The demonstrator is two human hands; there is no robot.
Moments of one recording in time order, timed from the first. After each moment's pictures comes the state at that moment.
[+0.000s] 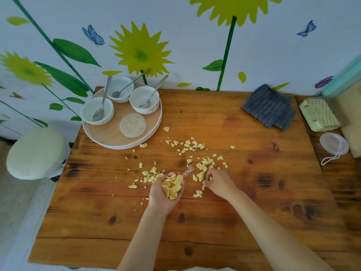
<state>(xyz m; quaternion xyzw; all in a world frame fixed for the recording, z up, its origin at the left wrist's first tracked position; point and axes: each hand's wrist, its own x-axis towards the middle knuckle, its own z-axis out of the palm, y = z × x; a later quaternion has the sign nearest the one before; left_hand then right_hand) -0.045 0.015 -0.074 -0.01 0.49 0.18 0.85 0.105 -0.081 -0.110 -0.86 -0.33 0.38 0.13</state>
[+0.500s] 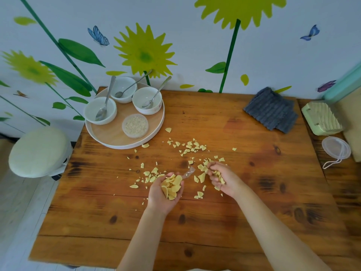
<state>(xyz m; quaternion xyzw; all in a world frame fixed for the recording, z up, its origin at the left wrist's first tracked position) -0.047 0.018 -0.070 -0.01 0.50 0.19 0.85 0.119 -0.076 -0.094 -0.59 0.03 0.58 0.56</state>
